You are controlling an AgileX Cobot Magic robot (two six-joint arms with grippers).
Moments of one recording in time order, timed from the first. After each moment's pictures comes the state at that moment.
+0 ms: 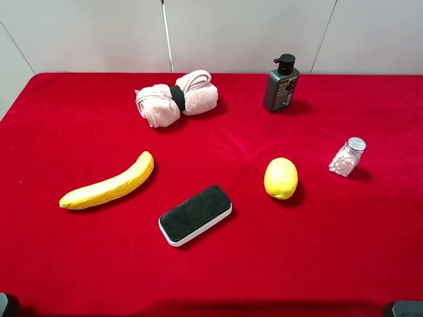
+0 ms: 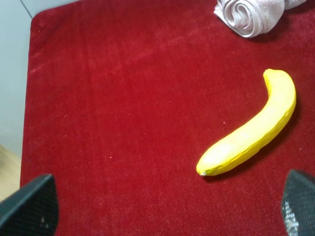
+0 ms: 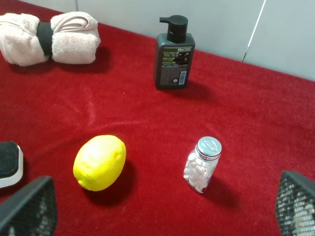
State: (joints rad) left arm 0.01 0.01 -0.50 -0.07 1.07 0.23; right arm 0.12 -0.01 -0.50 0.23 1.05 -0.28
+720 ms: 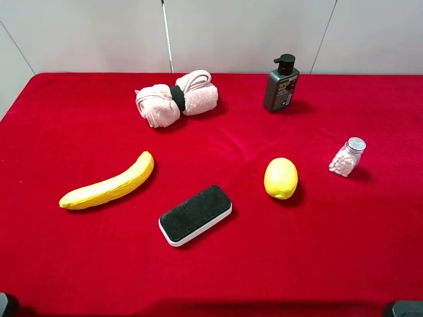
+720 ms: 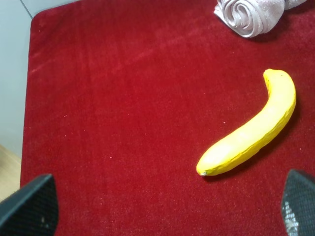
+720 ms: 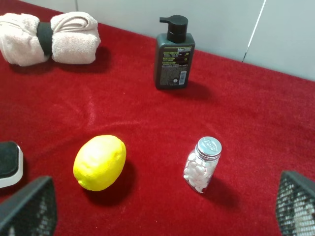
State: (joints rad) left arm 0.01 0.01 -0.50 -0.07 1.07 0.23; right arm 0.12 -0.01 -0.50 0.23 1.05 -0.28
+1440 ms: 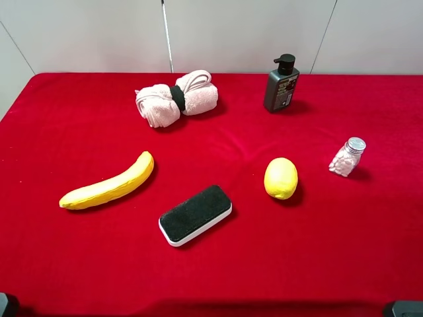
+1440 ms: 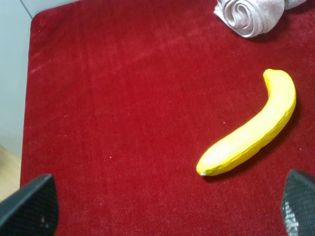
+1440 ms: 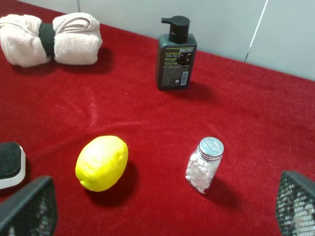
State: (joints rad) left arm 0.01 0.01 -0.50 -0.07 1.07 0.23; right arm 0.12 -0.01 -0.50 0.23 1.05 -0.28
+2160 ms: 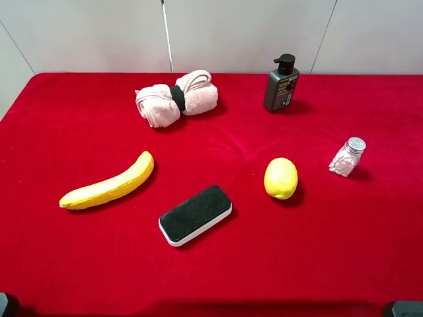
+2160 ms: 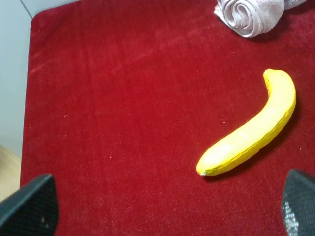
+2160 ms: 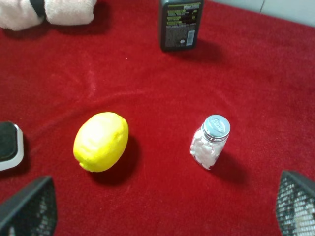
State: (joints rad) left arm 0.01 0.01 -0.50 -0.07 1.07 0.23; right arm 0.12 0.33 -0.57 0.23 1.00 -0.28
